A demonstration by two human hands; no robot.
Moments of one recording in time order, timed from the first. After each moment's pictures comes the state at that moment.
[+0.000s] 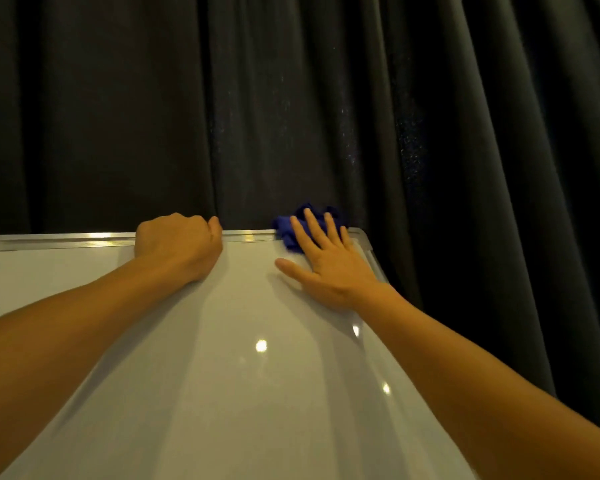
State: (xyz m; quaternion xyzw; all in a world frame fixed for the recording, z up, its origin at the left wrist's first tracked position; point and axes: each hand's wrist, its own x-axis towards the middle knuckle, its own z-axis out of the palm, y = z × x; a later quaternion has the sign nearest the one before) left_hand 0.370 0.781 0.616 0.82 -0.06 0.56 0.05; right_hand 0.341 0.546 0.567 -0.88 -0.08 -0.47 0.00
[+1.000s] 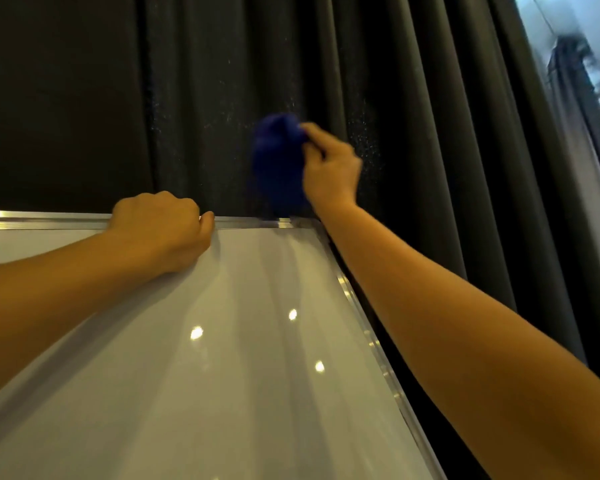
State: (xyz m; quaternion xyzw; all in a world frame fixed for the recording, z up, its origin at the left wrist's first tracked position) left_hand 0.364 0.736 0.630 0.81 -0.19 0.56 0.00; right_hand 0.298 0.531 0.666 -0.60 -0.09 -0.70 0.36
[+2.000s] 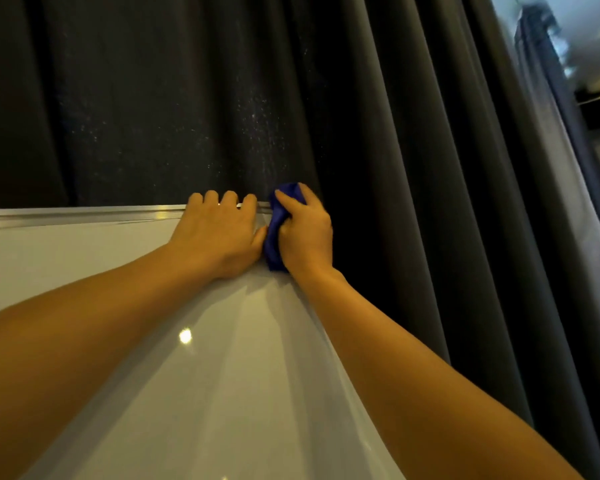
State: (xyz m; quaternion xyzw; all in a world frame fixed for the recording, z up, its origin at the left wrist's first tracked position) left_hand 0.372 0.615 0.605 0.75 -0.31 0.57 -0.07; right_hand 0.338 0.491 0.566 -0.64 -0.04 -0.62 0.46
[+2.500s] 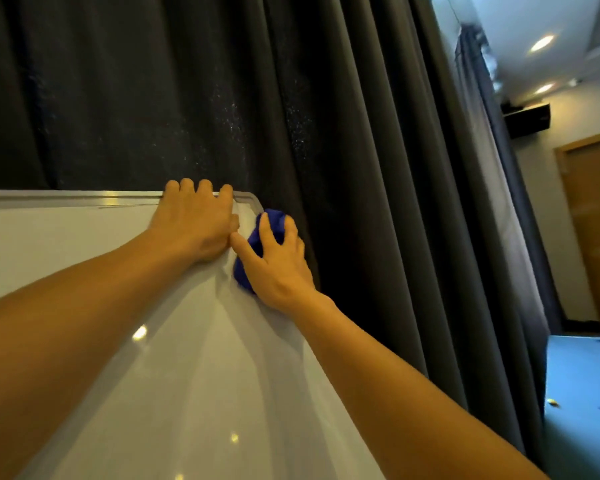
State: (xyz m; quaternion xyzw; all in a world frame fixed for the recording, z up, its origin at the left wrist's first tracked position) left_hand 0.370 0.626 0.610 0.78 -0.30 0.55 -0.09; right_hand 0.307 0.528 0.512 -0.82 0.13 -0.48 0.28
